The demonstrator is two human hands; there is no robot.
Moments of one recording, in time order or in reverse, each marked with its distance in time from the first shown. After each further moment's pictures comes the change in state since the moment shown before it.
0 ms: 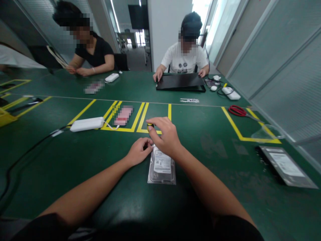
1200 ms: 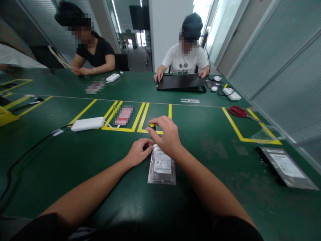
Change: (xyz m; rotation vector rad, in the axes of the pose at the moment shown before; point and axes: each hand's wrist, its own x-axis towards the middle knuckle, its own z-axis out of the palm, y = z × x) left_hand -0.002 0.002 -0.002 0.007 0.034 0.055; right_hand 0.001 0.001 0.002 -0.047 0.060 0.006
